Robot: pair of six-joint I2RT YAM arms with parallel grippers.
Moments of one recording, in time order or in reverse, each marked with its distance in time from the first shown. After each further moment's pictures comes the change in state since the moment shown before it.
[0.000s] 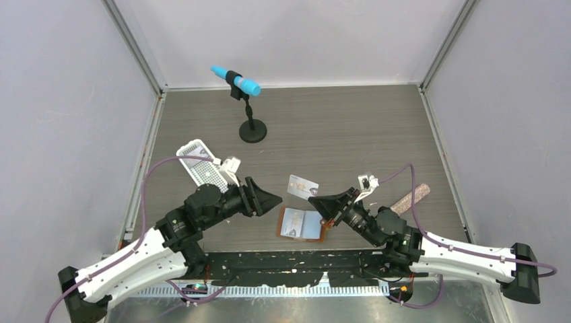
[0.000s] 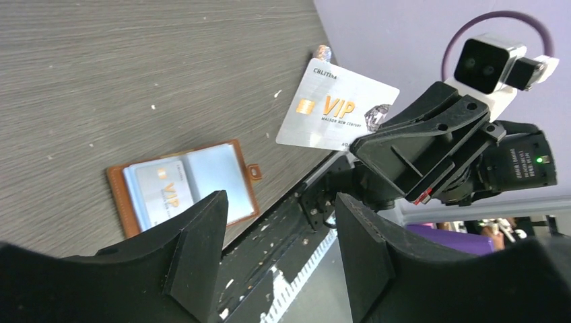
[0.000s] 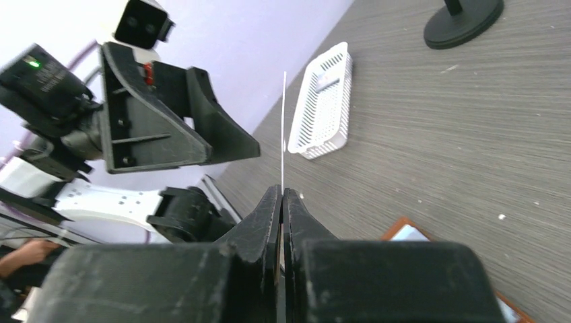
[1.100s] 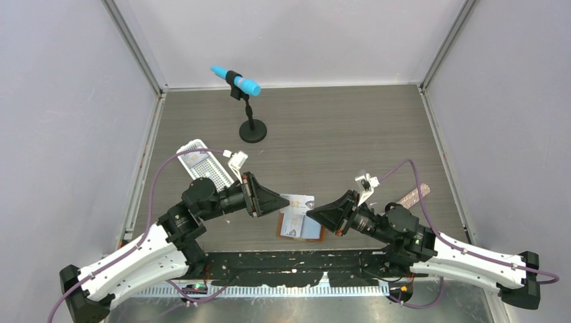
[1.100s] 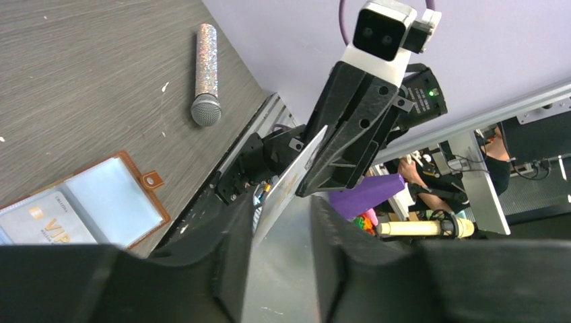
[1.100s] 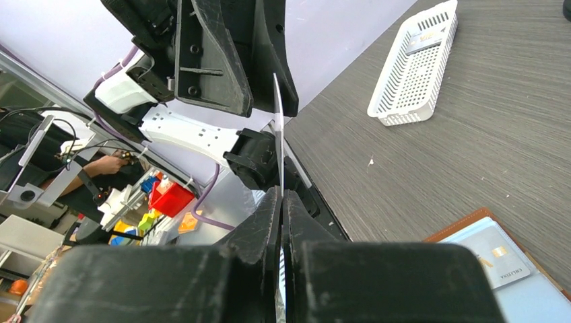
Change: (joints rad) left arm 0.046 0.074 0.036 0.229 0.333 -0.043; right arm -0.029 -0.091 0.105 -0.168 -0.335 0.019
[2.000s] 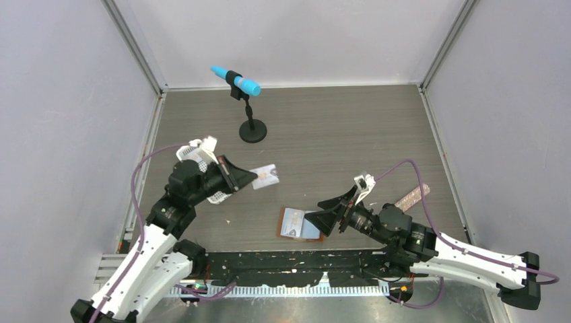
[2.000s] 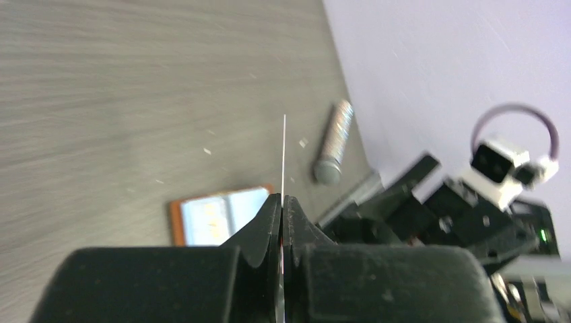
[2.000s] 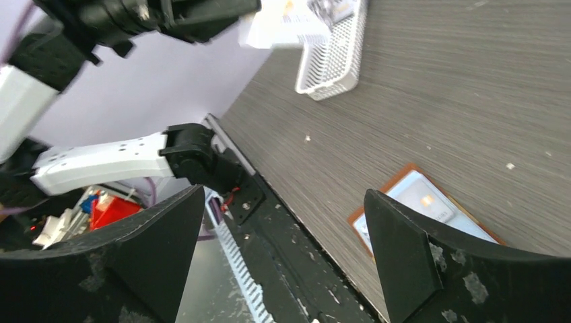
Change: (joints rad) left arm 0.402 -0.013 0.033 -0.251 0.044 0.074; right arm -0.002 -0.013 0.002 -0.156 0.134 0.011
